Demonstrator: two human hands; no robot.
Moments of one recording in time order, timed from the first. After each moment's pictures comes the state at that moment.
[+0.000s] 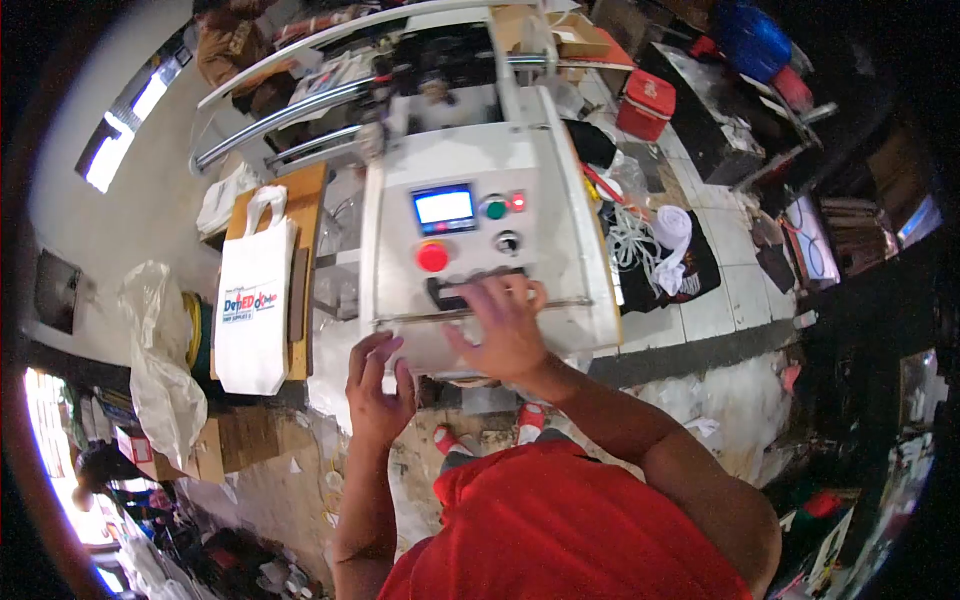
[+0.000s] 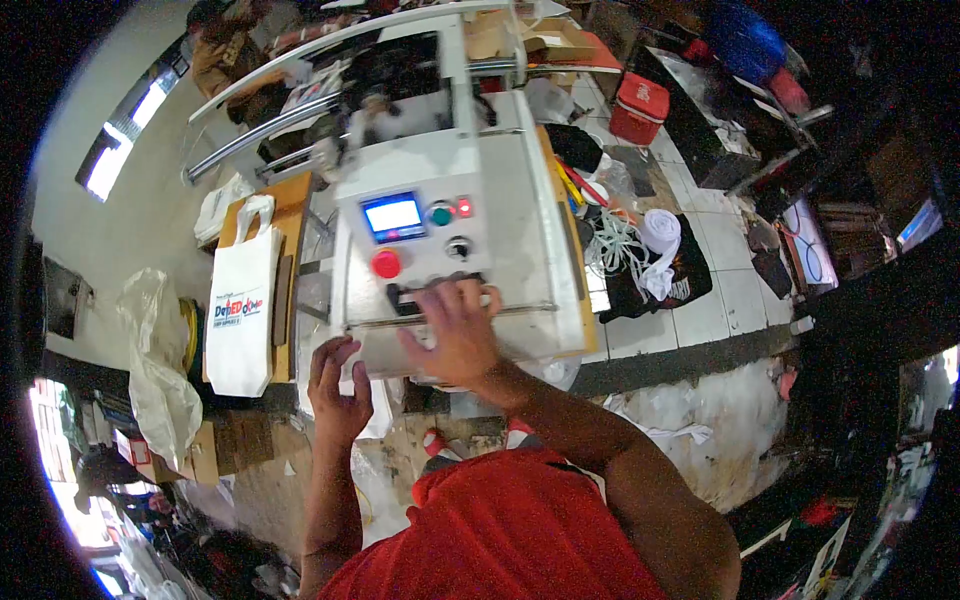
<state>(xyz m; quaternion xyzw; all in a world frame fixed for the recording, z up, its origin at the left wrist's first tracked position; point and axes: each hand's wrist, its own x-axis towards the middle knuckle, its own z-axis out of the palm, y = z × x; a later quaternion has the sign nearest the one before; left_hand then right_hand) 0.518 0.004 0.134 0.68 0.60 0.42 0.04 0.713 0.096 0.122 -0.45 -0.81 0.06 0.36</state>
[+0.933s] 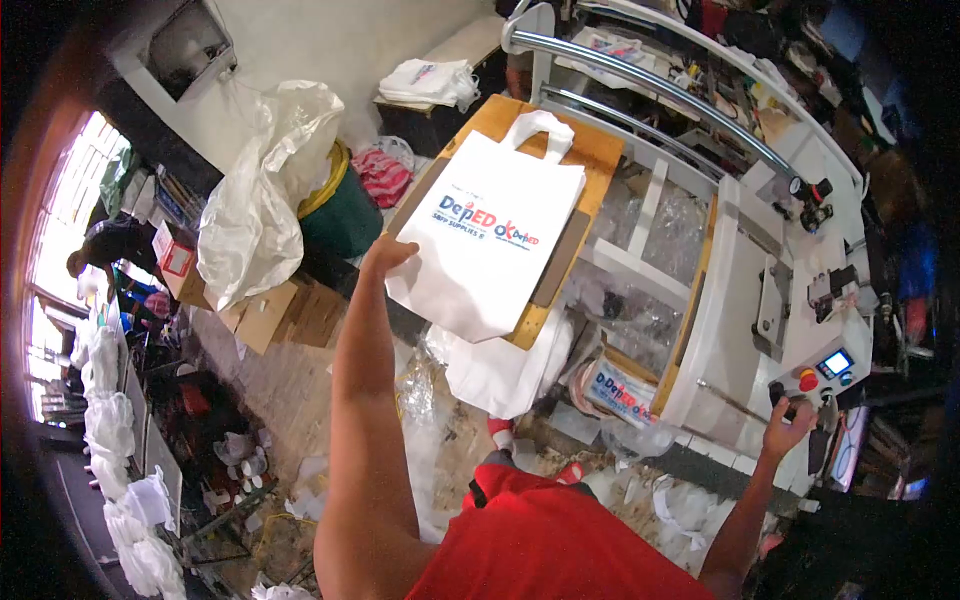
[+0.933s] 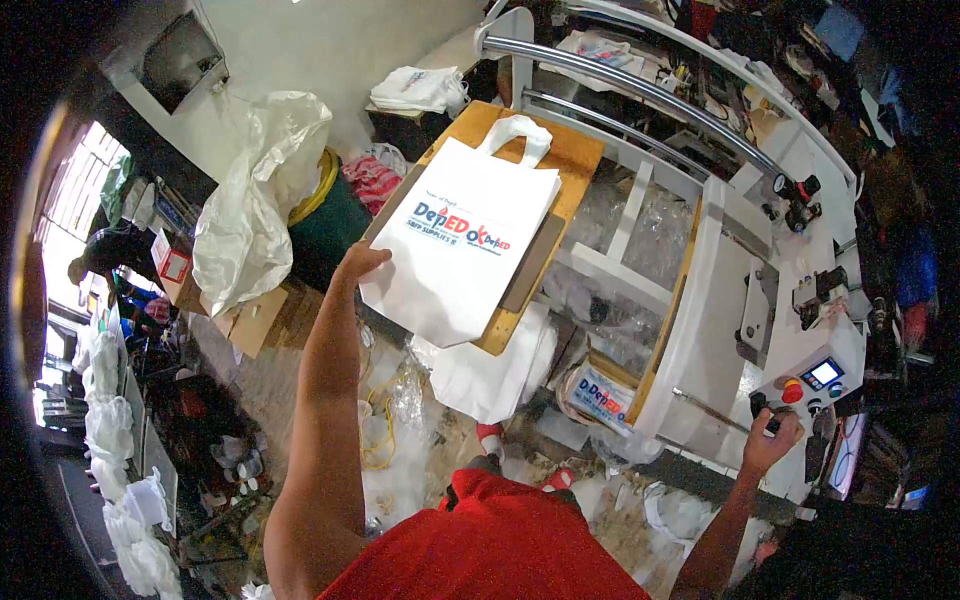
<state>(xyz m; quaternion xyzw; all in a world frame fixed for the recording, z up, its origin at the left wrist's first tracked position) -0.113 0.006 -0.072 0.31 0.88 0.26 0.26 0.749 0.133 0.074 -0.54 -0.75 -0.16 0.35</state>
